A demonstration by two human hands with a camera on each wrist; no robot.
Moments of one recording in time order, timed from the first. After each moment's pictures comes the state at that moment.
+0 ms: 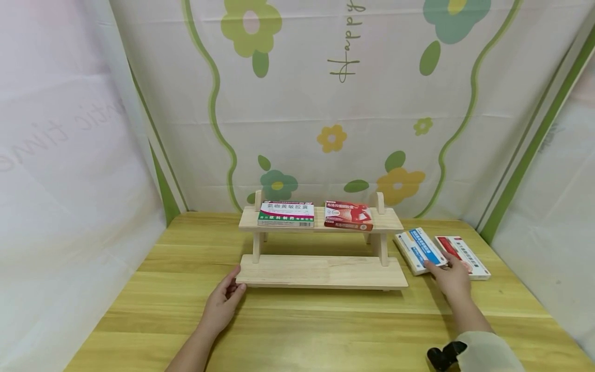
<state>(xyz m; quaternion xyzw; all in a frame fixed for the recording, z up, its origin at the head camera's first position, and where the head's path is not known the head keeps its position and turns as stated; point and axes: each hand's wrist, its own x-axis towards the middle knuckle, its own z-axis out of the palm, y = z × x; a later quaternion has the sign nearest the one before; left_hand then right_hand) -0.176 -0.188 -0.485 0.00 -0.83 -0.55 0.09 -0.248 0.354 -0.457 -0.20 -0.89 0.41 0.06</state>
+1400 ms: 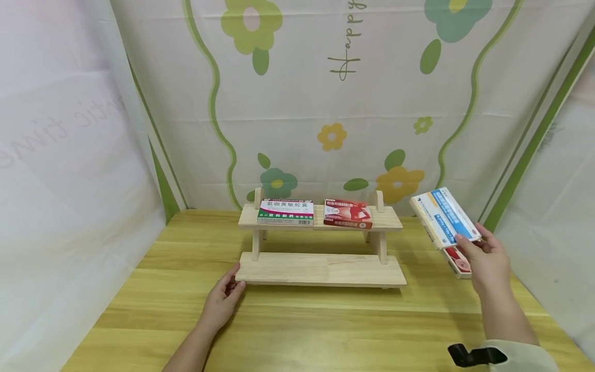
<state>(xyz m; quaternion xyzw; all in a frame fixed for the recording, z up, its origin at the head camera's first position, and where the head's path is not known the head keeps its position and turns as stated) -0.178 -0.187 -0.484 0.00 -0.83 -0.55 0.08 -0.215 0.355 -0.365 -0.16 -0.61 0.75 0.17</state>
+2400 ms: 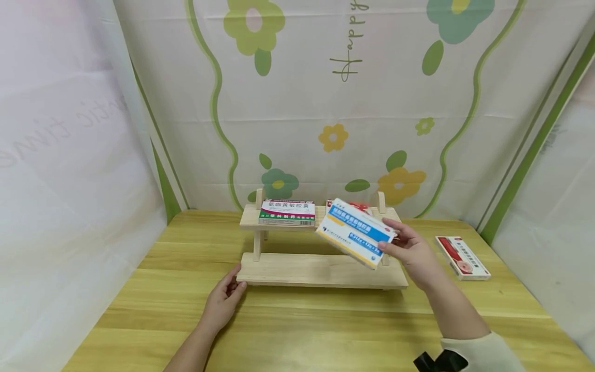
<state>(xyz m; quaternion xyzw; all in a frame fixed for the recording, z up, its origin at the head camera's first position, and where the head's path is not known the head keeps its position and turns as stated) -0.178 -0.188 -0.483 0.01 -0.83 -0.55 0.08 -0.201 0.225 -0.337 0.08 -0.75 0.66 0.00</state>
